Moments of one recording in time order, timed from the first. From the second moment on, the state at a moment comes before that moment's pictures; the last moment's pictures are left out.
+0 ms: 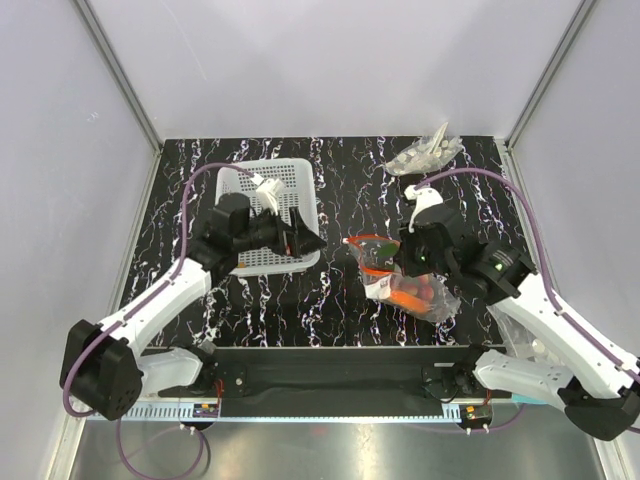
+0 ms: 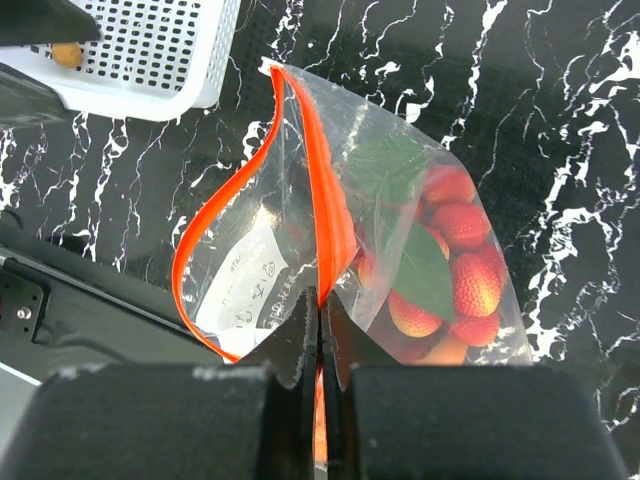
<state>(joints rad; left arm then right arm) -0.48 1.18 0.86 -0.07 0.57 -0.53 0.78 1.02 1.21 -0.92 0.20 0.43</state>
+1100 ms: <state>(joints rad) -0.49 0.94 0.42 0.76 0.39 -0.41 0.78 1.02 1.33 -0.76 0.04 0.35</state>
